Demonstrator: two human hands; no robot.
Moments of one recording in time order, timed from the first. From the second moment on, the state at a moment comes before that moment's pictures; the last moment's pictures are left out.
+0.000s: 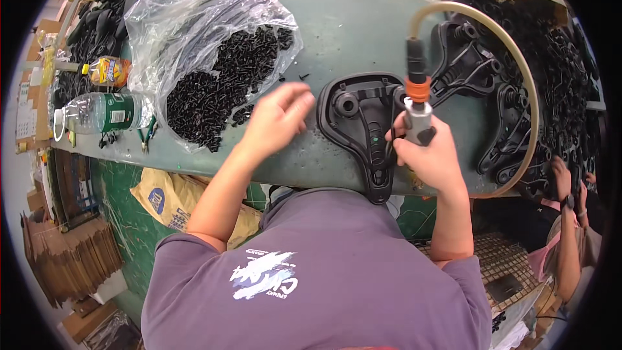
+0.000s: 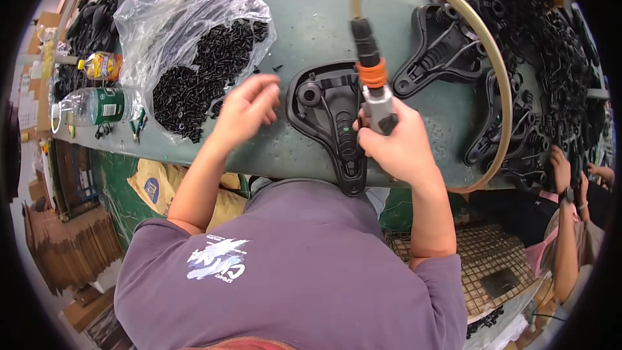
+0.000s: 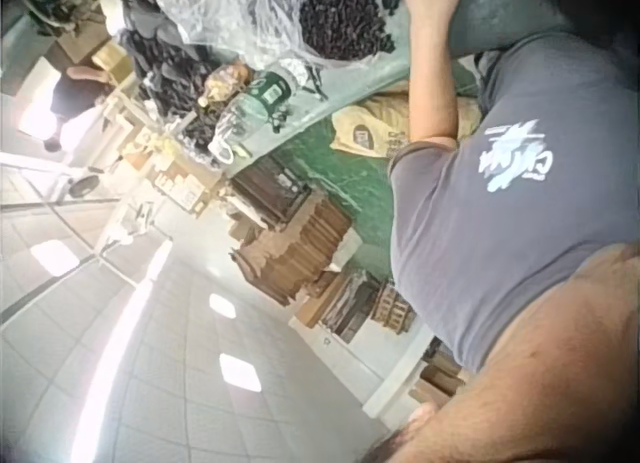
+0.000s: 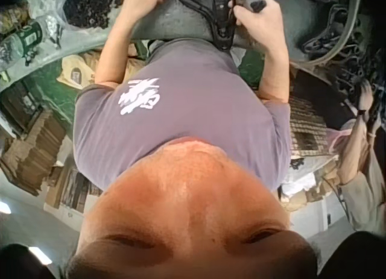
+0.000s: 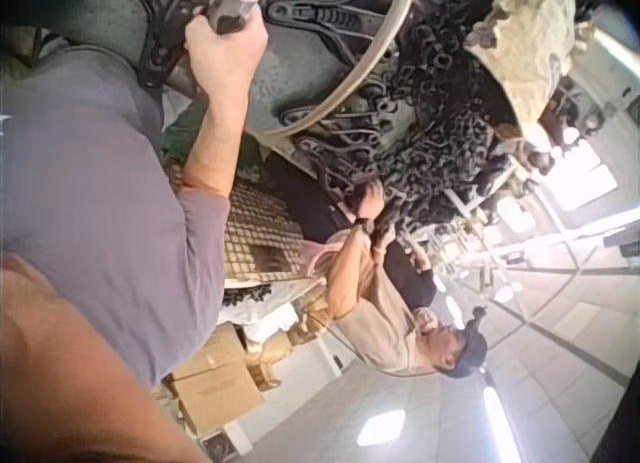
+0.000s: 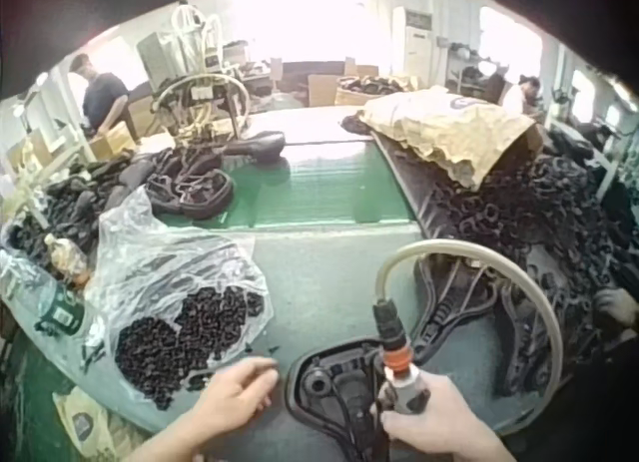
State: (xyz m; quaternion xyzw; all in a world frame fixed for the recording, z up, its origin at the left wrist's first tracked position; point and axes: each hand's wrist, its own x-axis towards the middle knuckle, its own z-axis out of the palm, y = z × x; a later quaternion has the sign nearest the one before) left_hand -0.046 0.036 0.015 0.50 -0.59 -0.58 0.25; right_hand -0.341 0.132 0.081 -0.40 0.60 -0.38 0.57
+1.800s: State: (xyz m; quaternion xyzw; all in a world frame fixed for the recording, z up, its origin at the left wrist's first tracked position) left_hand -0.120 0.045 -0.034 0.33 -0.63 -0.46 0.54; right_hand -0.270 0.095 0.126 -0.68 0.31 -0.56 0.36
